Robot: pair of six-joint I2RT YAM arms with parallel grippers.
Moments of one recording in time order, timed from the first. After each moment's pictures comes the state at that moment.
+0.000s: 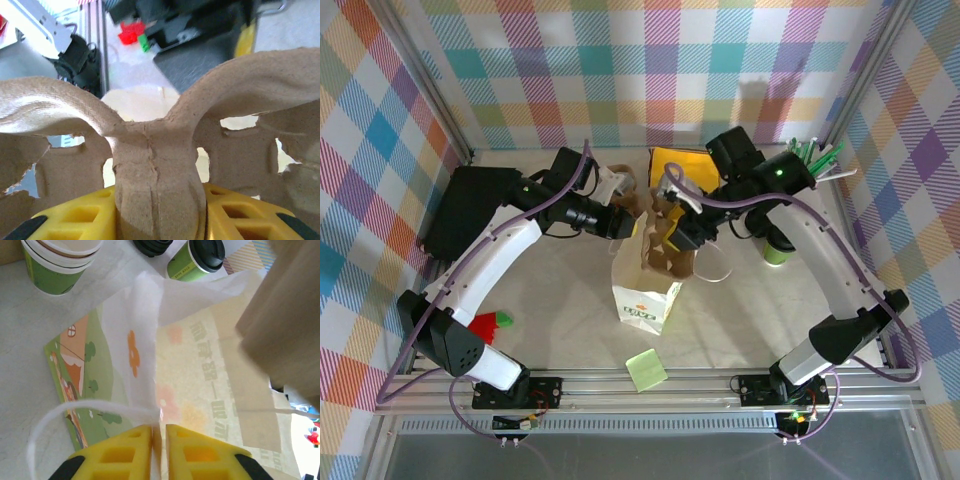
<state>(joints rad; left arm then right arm) -0.52 1.50 1.56 -0.97 0.59 -0.19 0.56 1.55 1.91 -1.40 -0.69 -0.61</state>
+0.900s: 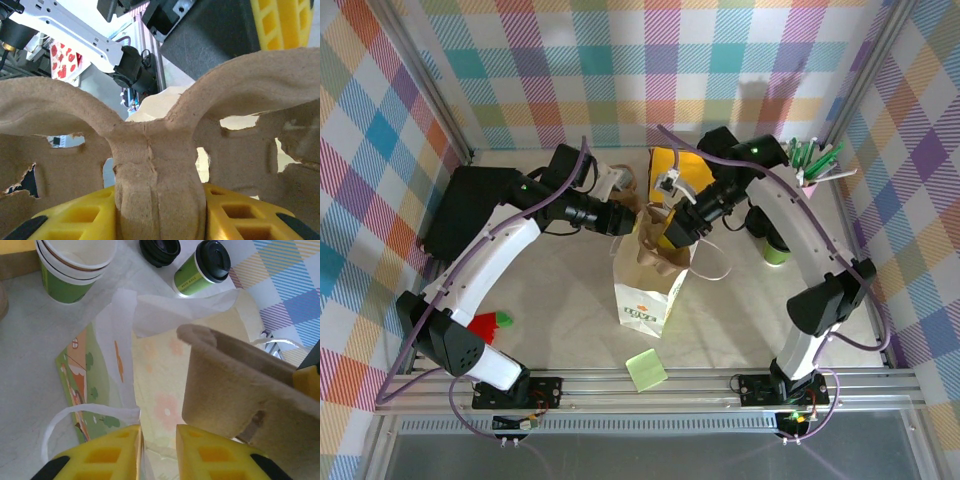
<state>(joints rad) -0.52 1.50 1.59 -0.97 0.55 -0.21 0.52 1.75 2.00 -1.65 -0.94 -0.61</state>
